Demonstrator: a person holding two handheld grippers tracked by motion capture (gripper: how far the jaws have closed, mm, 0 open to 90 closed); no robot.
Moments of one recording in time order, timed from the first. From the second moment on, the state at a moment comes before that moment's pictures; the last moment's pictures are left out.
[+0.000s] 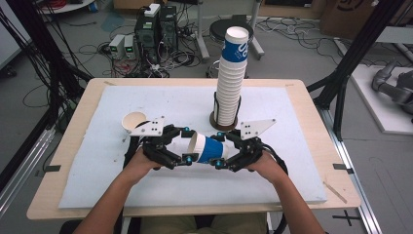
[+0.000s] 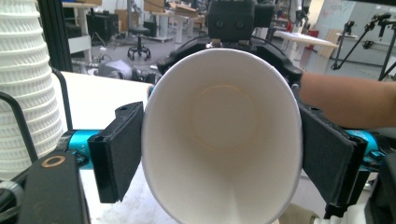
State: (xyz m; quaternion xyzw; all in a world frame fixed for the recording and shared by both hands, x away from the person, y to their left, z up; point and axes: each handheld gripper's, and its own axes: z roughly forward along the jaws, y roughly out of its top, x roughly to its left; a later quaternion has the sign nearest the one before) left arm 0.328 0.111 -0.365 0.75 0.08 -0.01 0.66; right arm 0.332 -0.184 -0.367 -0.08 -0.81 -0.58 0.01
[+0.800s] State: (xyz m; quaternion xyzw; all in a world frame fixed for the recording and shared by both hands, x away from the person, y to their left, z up) left arm 0.331 0.095 -0.352 0.83 0.06 0.00 0.55; right arm 0.337 -0.152 -0.332 -0.01 -0.92 -0.40 0.01
